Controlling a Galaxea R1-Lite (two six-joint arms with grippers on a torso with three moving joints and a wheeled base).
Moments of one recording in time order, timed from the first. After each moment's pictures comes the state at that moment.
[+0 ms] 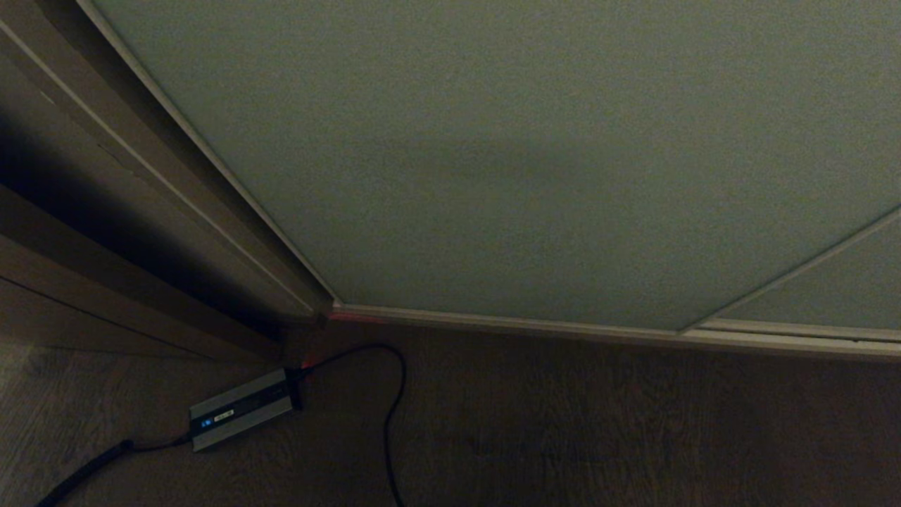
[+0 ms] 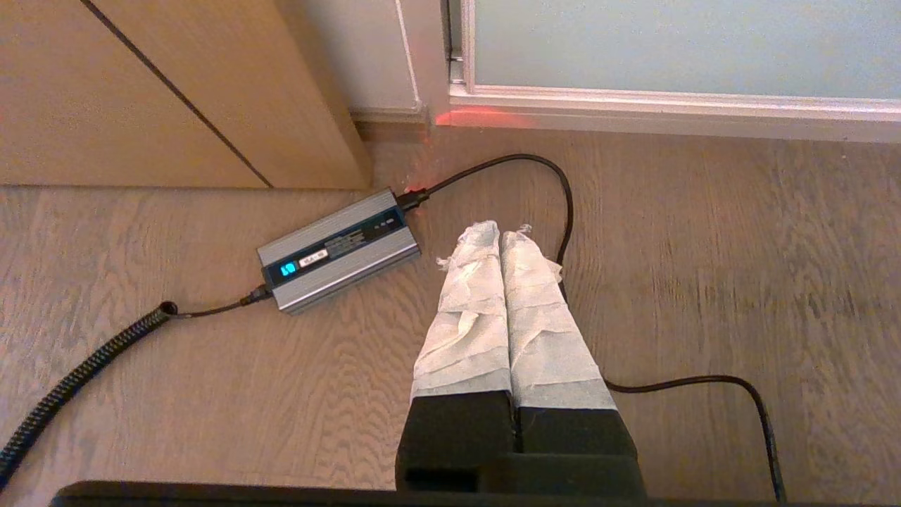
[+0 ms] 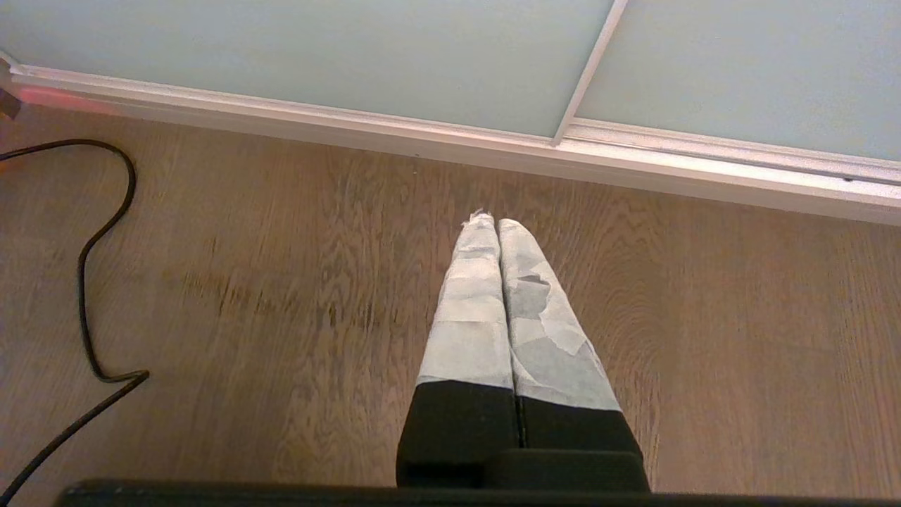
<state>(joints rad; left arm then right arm) -0.02 0.00 0.00 -0.01 -0.03 0.05 -0.01 0.00 0.00 0.00 0.00 0.00</state>
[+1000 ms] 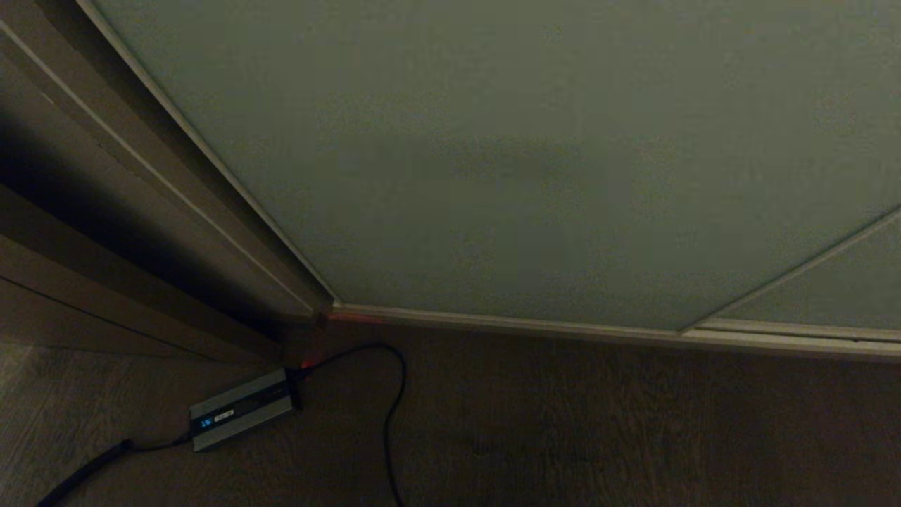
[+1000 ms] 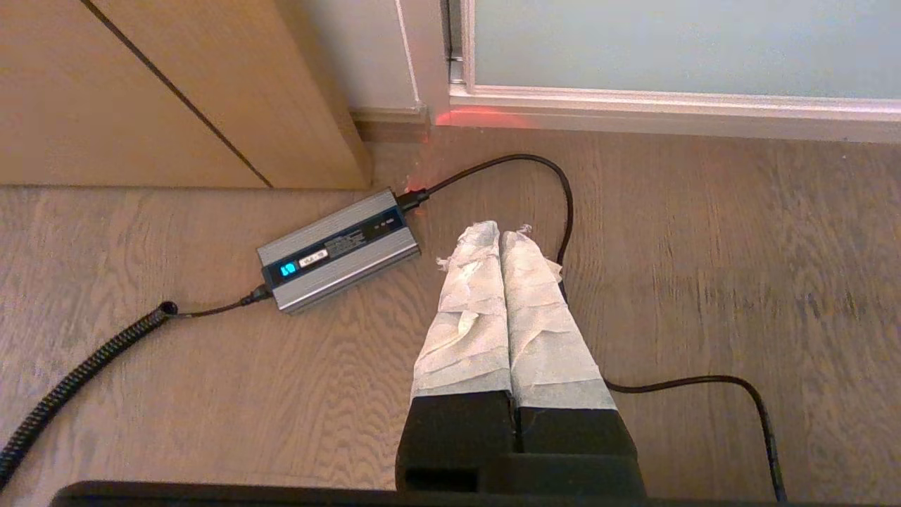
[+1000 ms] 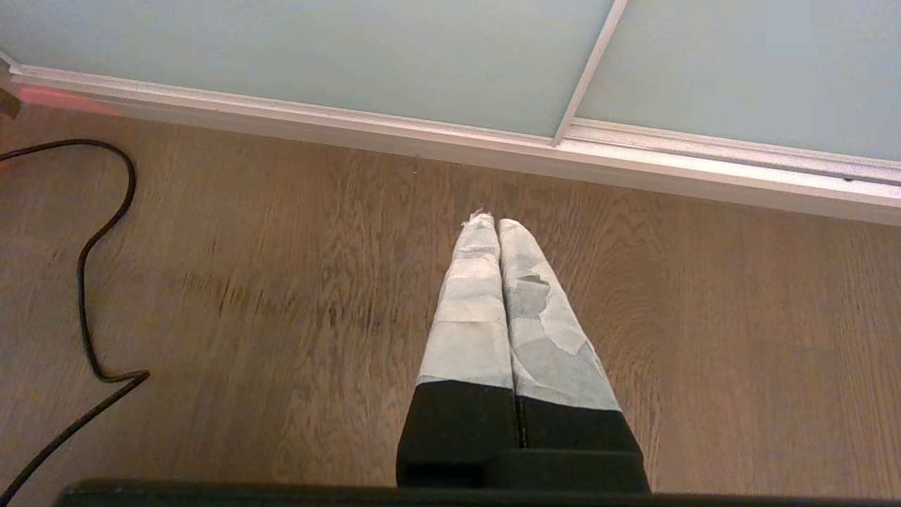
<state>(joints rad) -0.02 0.00 0.00 -0.01 -0.03 0.05 -0.01 0.00 0.00 0.00 0.00 0.00</state>
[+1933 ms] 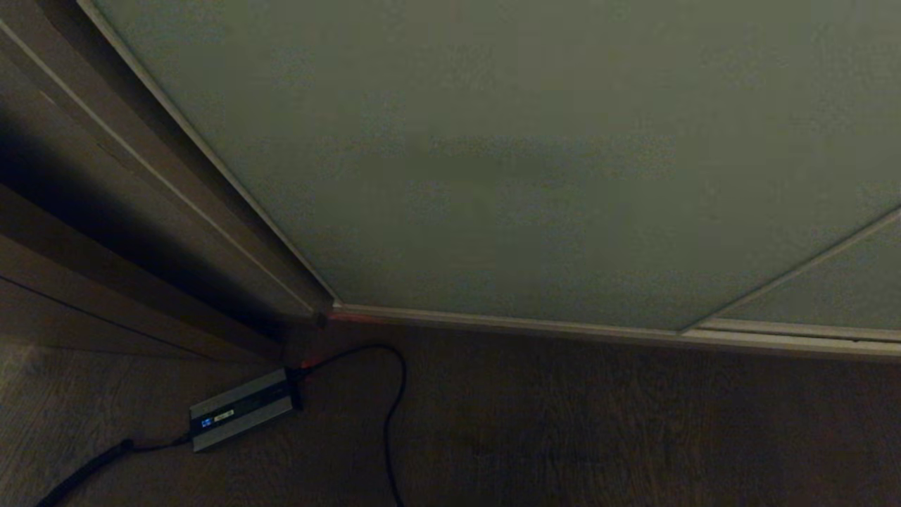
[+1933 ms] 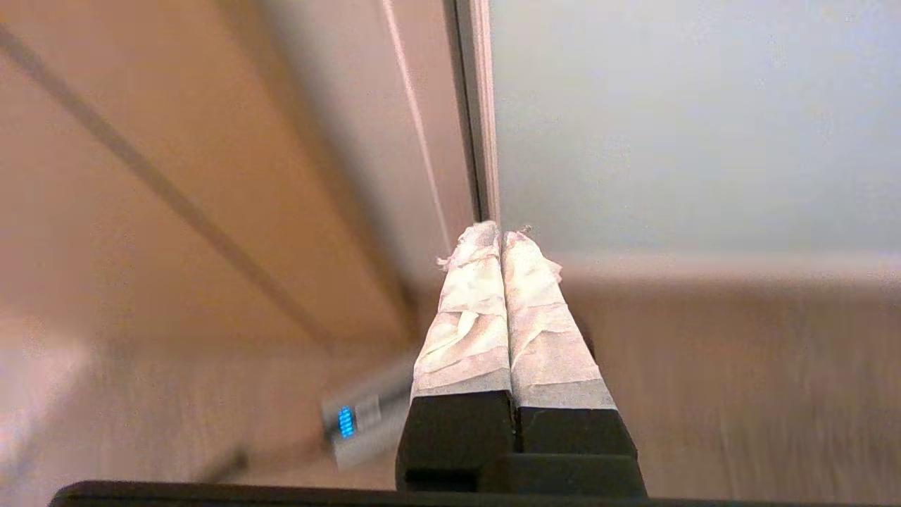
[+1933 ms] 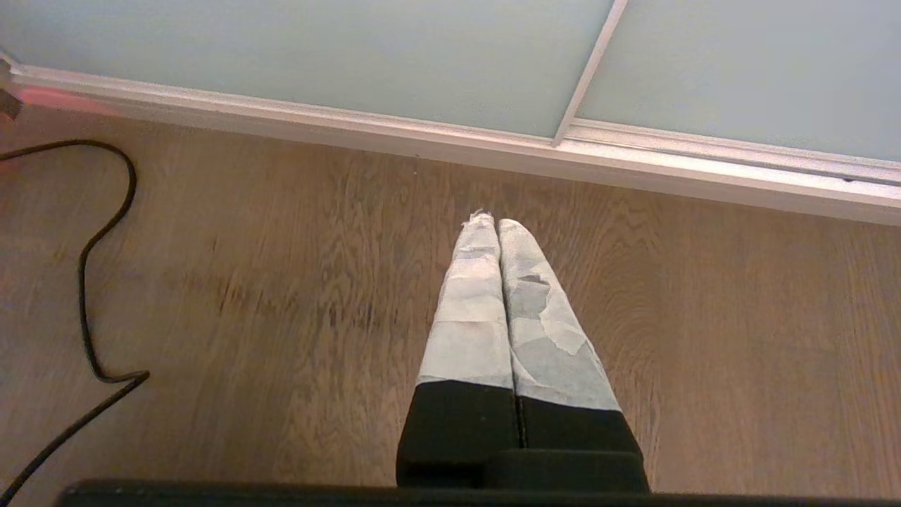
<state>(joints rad) -0.02 0.21 -0.49 0.00 0.00 0.13 -0.01 0.00 0.00 0.00 0.00 0.00</state>
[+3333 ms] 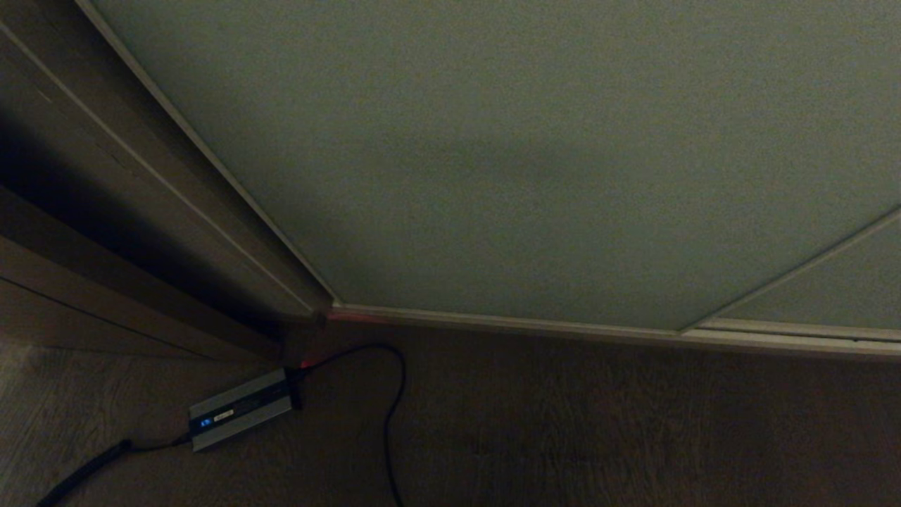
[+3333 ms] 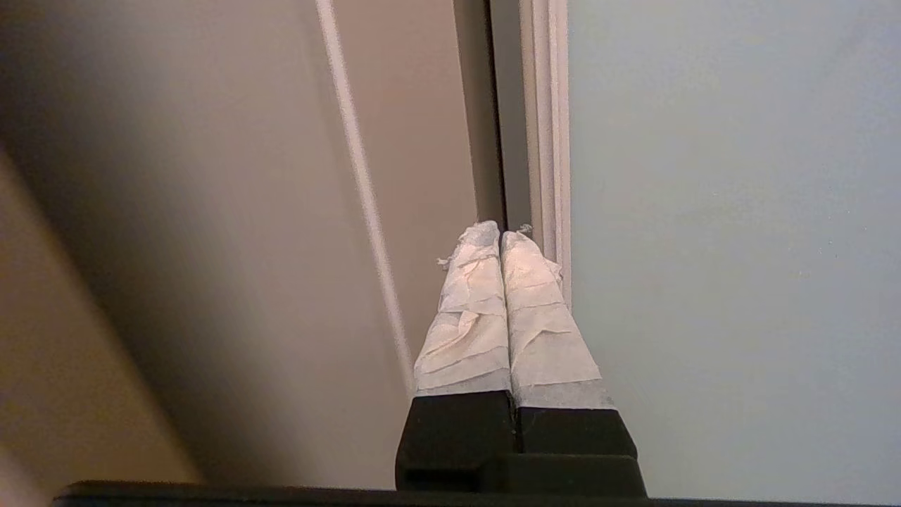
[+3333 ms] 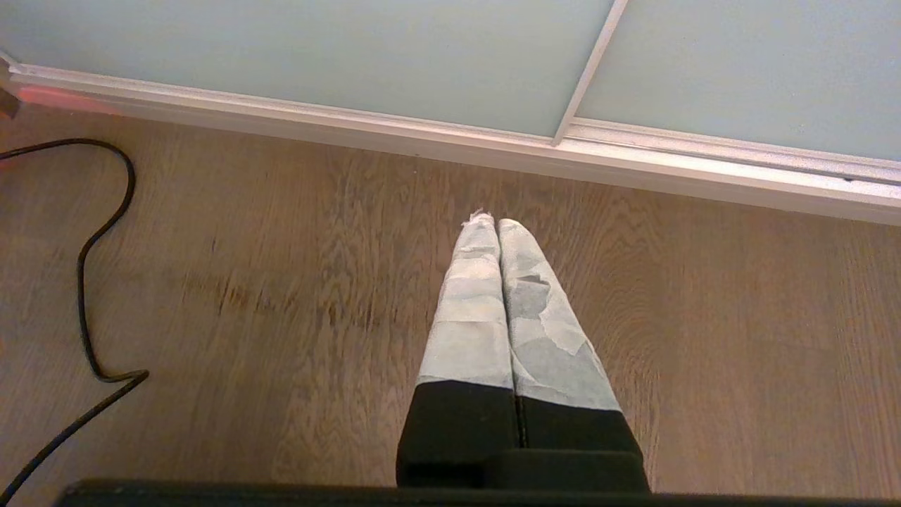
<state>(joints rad) 0.11 1.07 -0.96 -0.94 0.00 0.07 -0.01 0.00 0.00 0.00 0.00 0.00</state>
